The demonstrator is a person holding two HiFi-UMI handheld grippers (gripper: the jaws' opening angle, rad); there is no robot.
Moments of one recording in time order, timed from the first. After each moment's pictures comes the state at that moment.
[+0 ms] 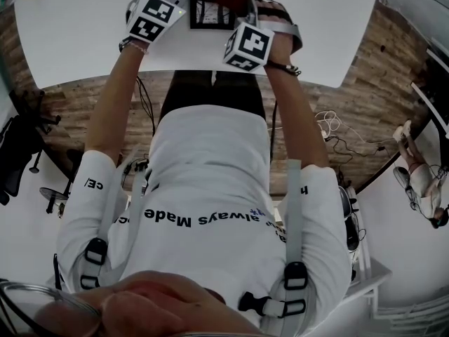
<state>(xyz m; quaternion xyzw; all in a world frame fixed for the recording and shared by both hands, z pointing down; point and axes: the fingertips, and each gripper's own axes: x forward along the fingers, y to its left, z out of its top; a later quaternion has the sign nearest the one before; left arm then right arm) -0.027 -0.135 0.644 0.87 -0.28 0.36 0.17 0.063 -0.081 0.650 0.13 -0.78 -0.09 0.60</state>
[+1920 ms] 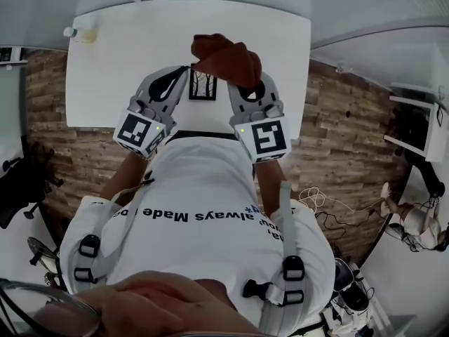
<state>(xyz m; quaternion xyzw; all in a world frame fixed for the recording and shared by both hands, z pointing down) -0.017 -0.079 0.287 0.91 -0.41 0.06 0.09 0.069 -0.098 0.254 0.40 -0.91 0.04 0.11</state>
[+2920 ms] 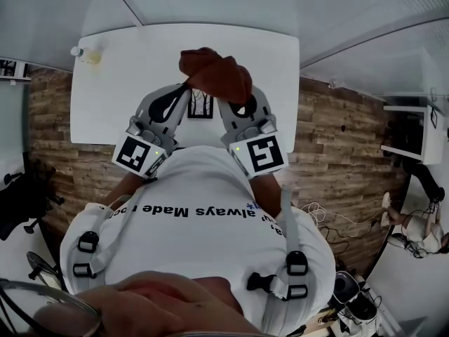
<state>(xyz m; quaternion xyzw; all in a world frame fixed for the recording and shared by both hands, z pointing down) 0.000 -0.069 0.216 0.92 -0.40 0.01 0.04 0.060 -0.093 0.190 0.39 -0.92 0.02 0.04</state>
